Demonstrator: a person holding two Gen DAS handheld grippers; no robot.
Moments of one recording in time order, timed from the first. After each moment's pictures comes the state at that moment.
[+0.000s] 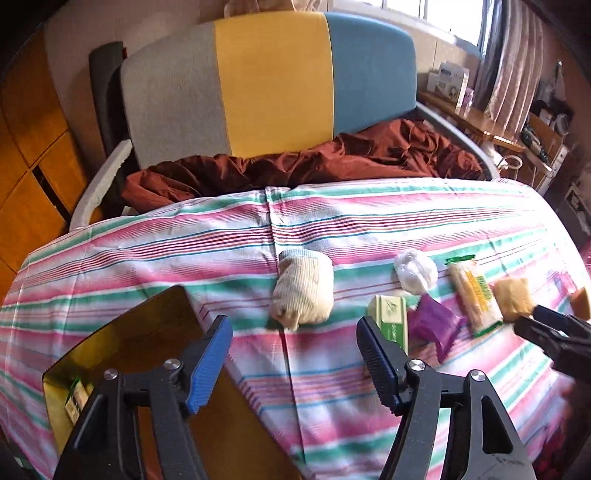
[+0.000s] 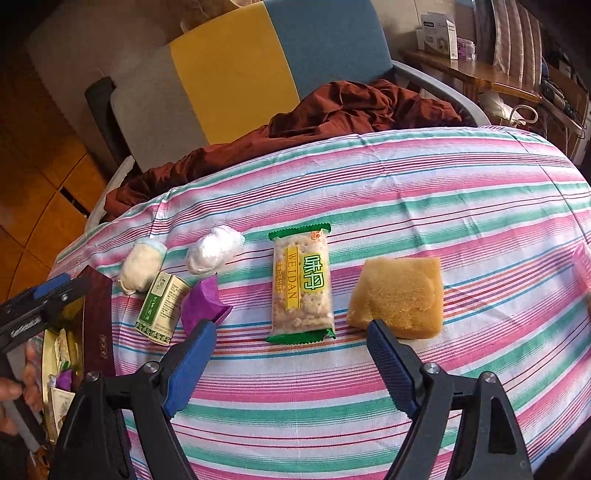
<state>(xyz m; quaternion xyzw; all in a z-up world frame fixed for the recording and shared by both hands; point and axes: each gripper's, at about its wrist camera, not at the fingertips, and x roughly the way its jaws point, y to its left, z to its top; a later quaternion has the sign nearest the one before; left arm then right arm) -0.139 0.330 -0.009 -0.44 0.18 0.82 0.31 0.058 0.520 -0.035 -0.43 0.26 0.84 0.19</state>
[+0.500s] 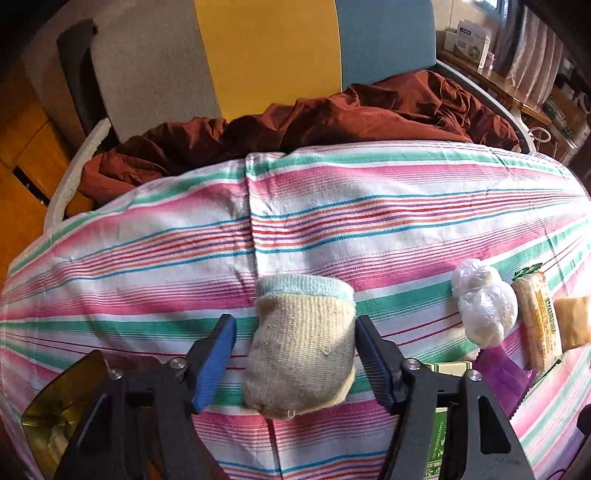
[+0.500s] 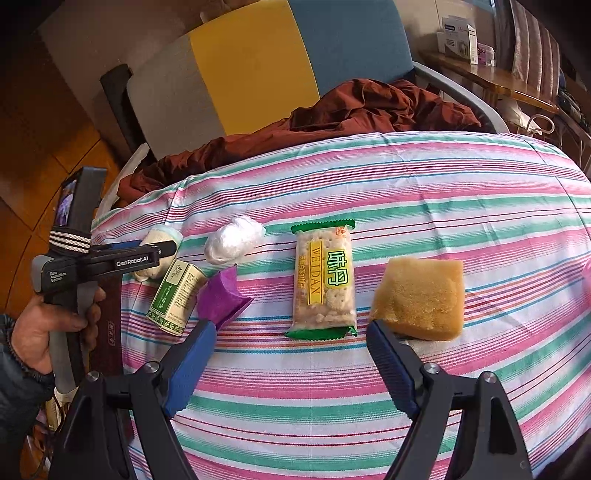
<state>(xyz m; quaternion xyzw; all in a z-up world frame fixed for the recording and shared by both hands) -0.194 0.392 -0.083 -0.50 0.22 0.79 0.29 0.051 0.510 -0.036 -0.44 0.24 0.85 0.16</state>
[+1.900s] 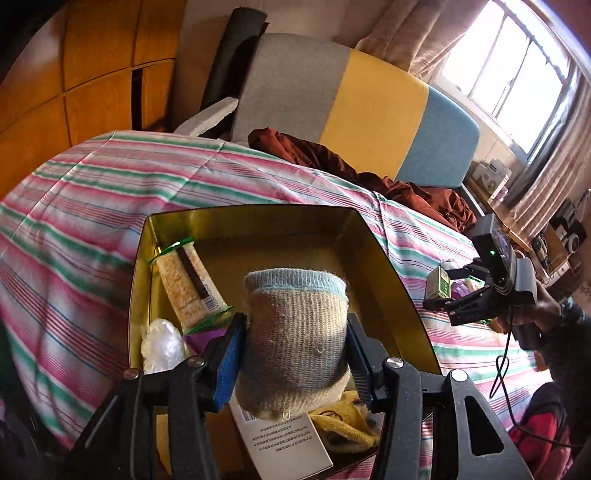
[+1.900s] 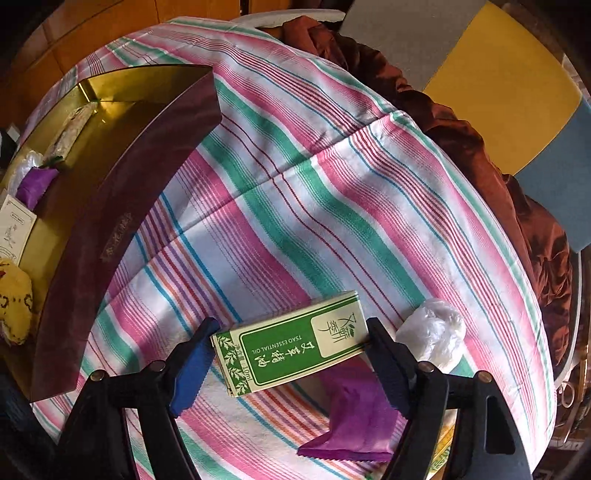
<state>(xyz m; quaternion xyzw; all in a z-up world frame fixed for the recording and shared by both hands) -0.093 0.070 -0.005 -0.45 -0.03 0.86 0.25 -0.103 0.387 -0.088 -0.59 -0.12 0.79 -0.08</state>
